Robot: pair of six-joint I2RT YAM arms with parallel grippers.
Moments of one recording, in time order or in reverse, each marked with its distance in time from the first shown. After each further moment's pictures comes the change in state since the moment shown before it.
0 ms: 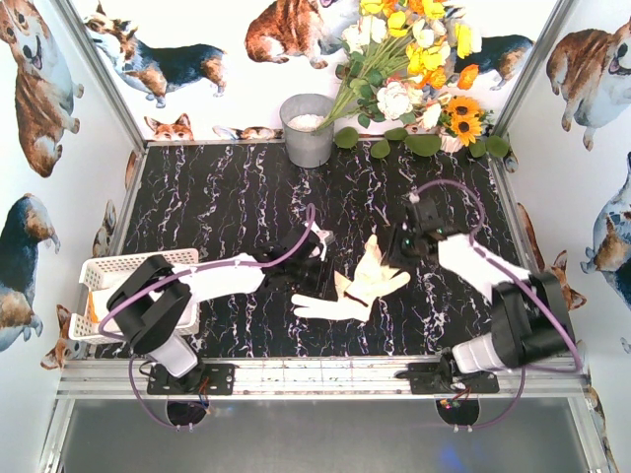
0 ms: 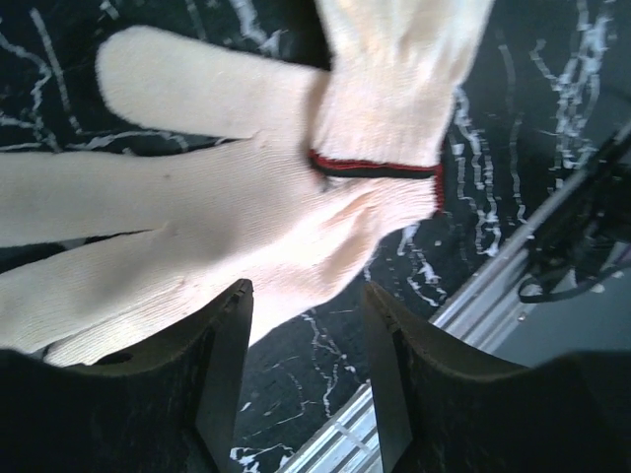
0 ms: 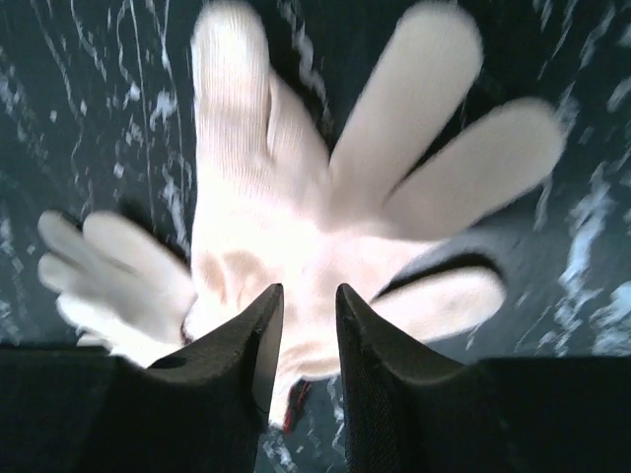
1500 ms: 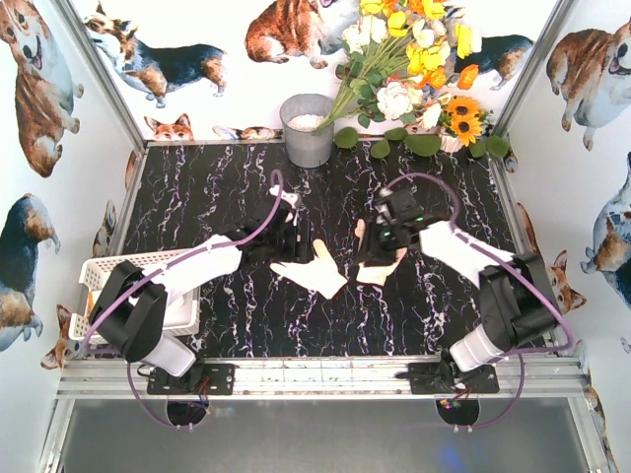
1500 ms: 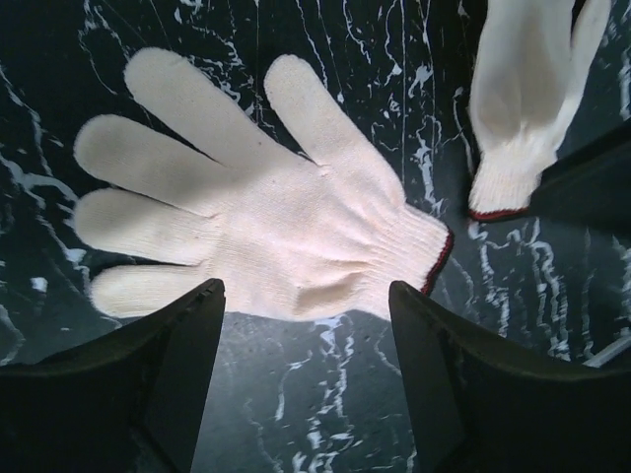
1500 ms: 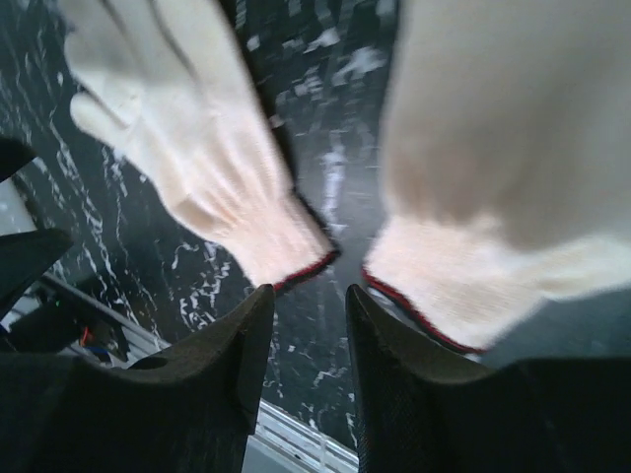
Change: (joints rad) left arm 0.209 -0.065 0.120 -0.185 -0.216 0.164; right arm 0.085 0.067 0.108 -0.045 -0.206 0.053
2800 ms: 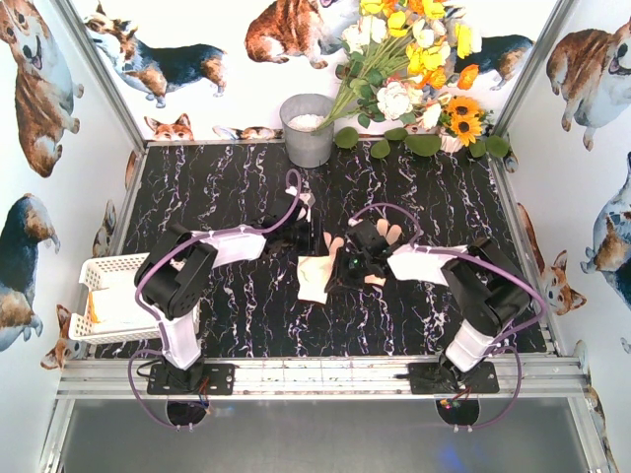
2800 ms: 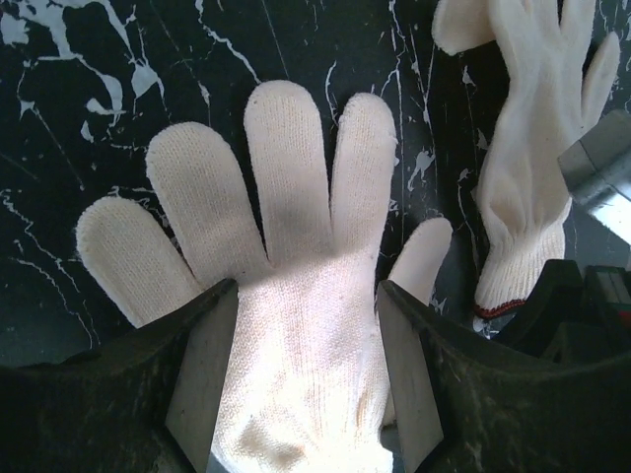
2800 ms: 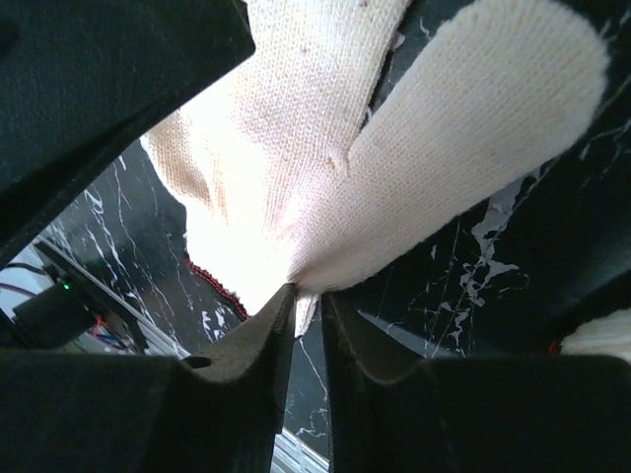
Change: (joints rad) left arm 0.041 0.321 0.043 0.306 0.145 -0.082; right arm 0.285 0.167 -0.150 0.360 -0.025 0.245
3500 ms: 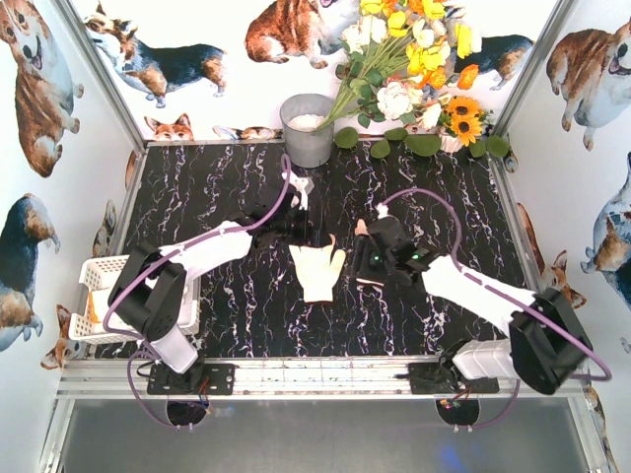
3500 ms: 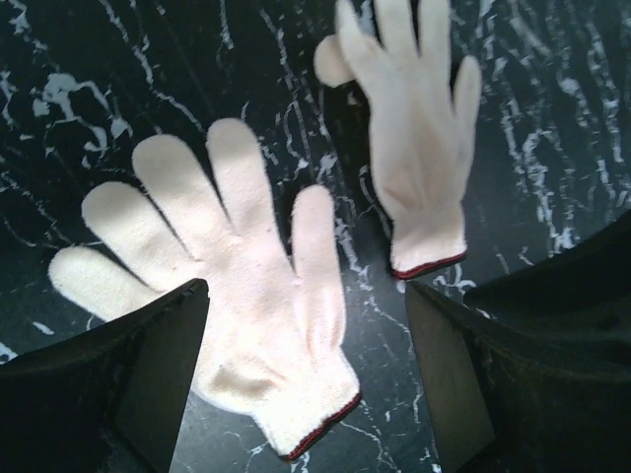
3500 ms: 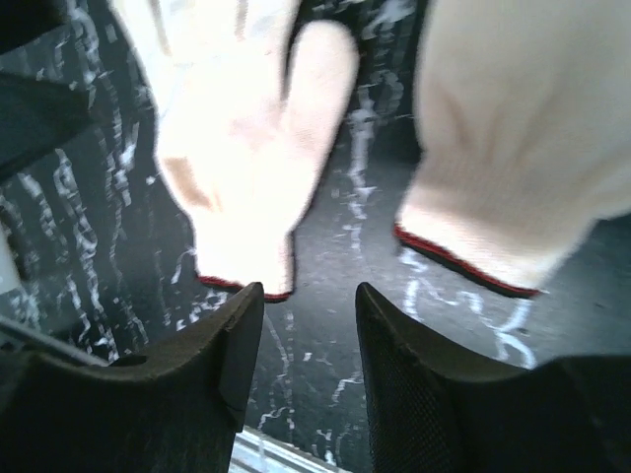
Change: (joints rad) left arm -0.001 -0.182 0.043 -0.133 0.027 0.077; right arm 0.008 -0.384 -0.049 -0.202 0.328 -0.019
